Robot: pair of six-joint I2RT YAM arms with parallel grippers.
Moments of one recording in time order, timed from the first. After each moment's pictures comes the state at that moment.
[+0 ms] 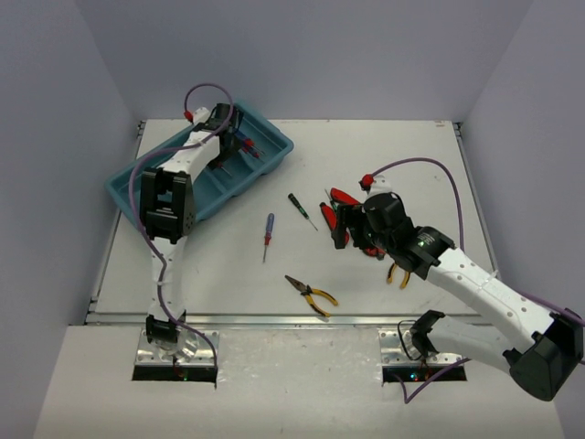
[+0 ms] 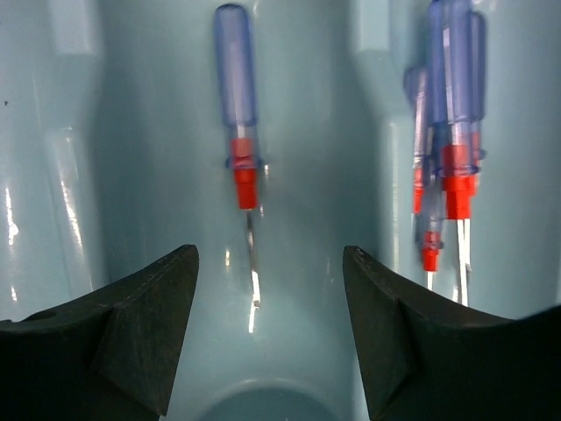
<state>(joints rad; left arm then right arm) -0.15 2.27 1.94 -0.66 -0.46 -0.85 0.68 1.03 0.80 -0.48 0.23 0.46</state>
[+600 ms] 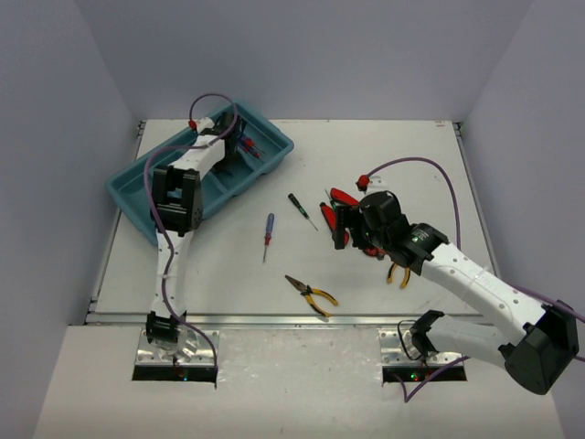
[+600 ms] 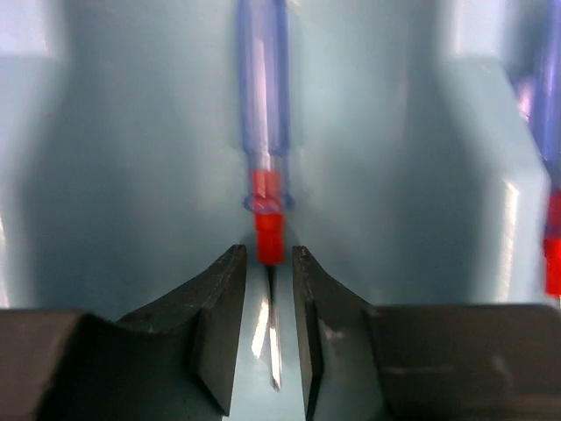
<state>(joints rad) -0.15 2.43 2.05 -0.69 -0.50 -0.86 0.66 1.07 0.80 -0.49 0.23 0.44</state>
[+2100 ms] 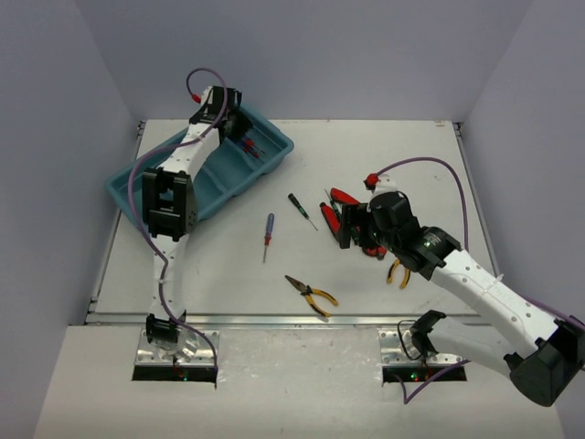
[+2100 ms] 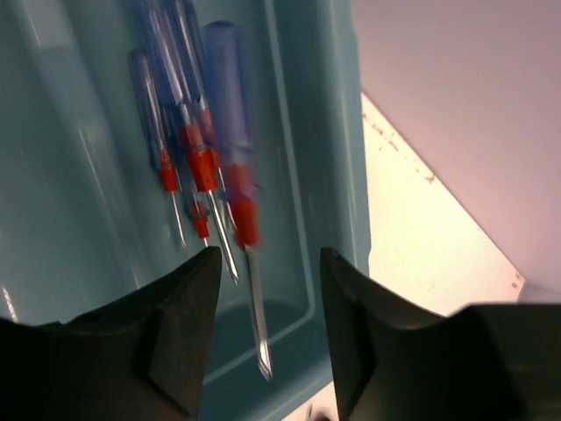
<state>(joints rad) -0.15 2.31 2.11 -0.48 -0.09 -0.94 0.64 1.00 0.81 -0.51 0.21 0.42</state>
